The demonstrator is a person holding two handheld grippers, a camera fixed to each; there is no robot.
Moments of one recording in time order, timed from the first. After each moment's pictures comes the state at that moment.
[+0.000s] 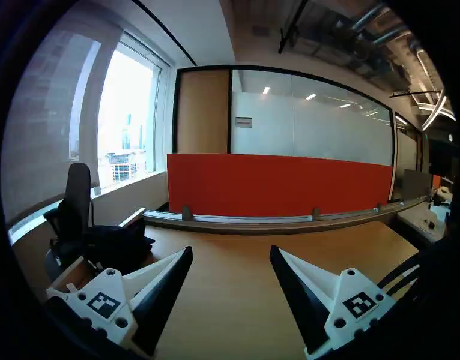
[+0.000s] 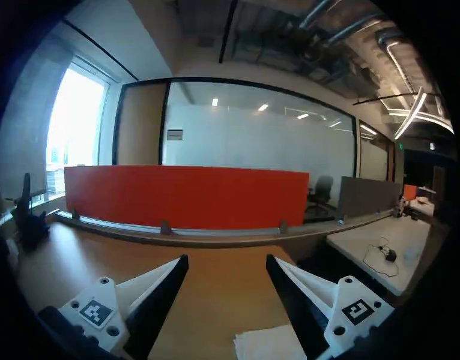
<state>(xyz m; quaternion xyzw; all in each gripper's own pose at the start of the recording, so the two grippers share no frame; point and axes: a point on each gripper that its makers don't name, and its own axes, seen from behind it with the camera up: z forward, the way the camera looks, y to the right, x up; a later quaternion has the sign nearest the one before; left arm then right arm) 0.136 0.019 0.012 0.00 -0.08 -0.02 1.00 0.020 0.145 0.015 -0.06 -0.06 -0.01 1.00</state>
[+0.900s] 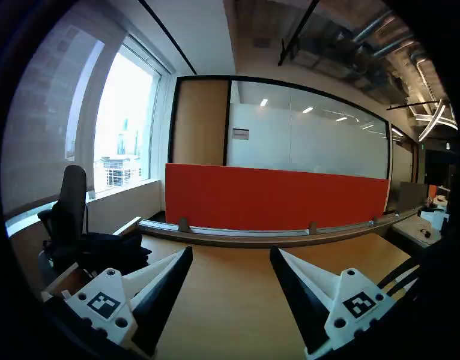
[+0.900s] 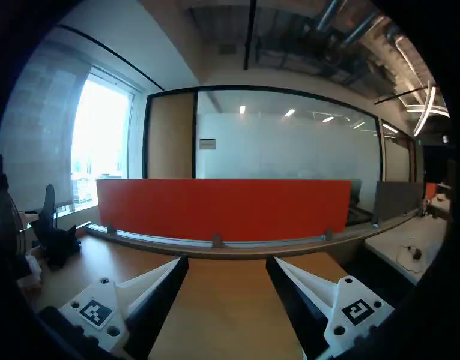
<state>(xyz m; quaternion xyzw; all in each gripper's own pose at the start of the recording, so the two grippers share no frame) 0.153 0.003 0.024 -0.02 -0.05 -0.04 1.00 0.048 0.003 0.031 0.02 -0.04 0.01 1.00</state>
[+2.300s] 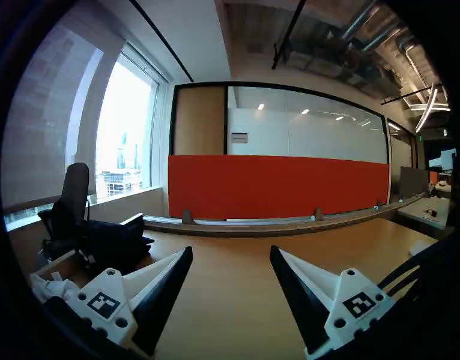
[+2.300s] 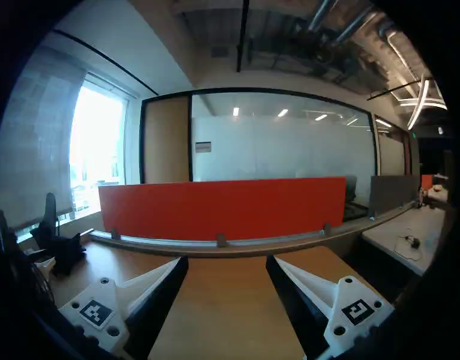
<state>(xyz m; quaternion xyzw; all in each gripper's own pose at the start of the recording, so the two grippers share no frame) 0.057 -0.009 0.009 -0.01 -0.01 -0.01 1.00 0.051 -0.022 -0.006 0.00 -0.04 0.03 1.00</state>
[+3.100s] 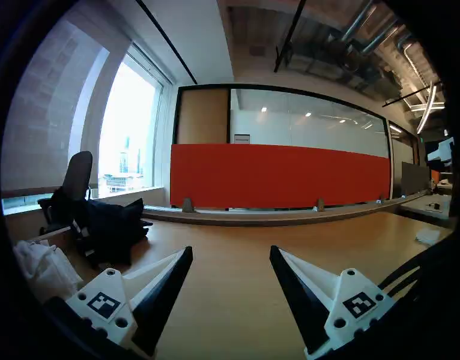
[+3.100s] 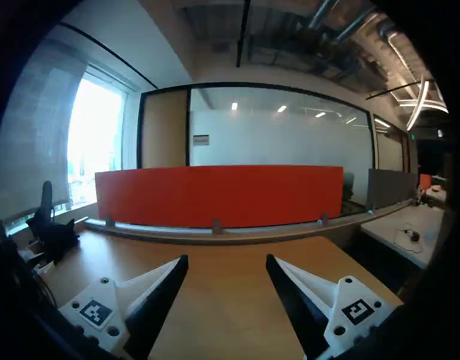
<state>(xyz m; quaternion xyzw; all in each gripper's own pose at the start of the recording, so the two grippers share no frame) -0.018 -0.002 0.003 0.00 0.00 -0.02 1.00 -0.008 -0.018 -0.006 0.00 -0.05 0.02 1.00</state>
